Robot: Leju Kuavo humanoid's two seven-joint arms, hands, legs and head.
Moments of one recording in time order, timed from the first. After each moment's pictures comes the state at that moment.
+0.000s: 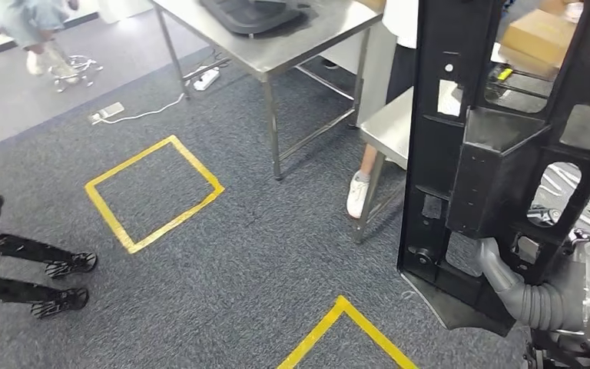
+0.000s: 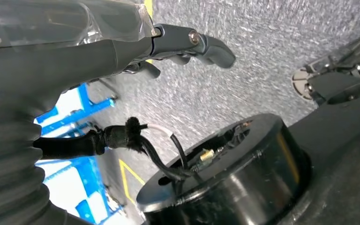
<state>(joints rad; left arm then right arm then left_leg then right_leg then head) -0.12 -0.12 0.91 -0.17 -1.19 -0.43 0.14 -0.11 -0.63 0.20 -2.49 0.19 -0.39 0.31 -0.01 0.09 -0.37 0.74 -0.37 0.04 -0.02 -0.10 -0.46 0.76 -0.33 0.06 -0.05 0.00</state>
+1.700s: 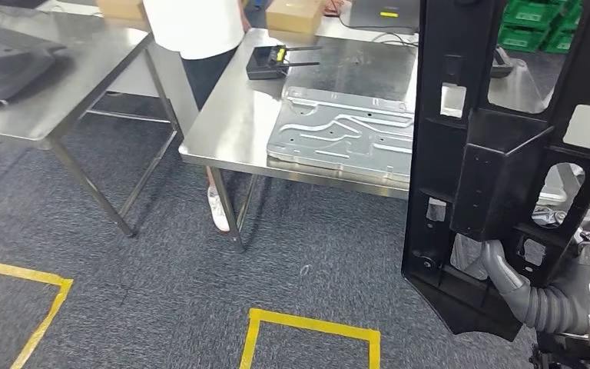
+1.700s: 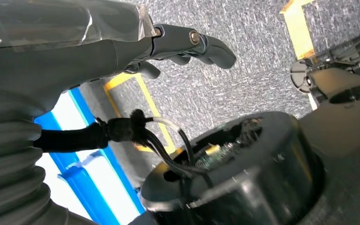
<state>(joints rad) -0.12 -0.13 0.91 -0.18 -1.21 -0.45 0.12 -0.10 -0.63 0.18 -2.49 0.19 -0.38 0.31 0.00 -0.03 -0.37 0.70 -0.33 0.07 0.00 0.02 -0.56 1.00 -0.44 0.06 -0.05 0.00</state>
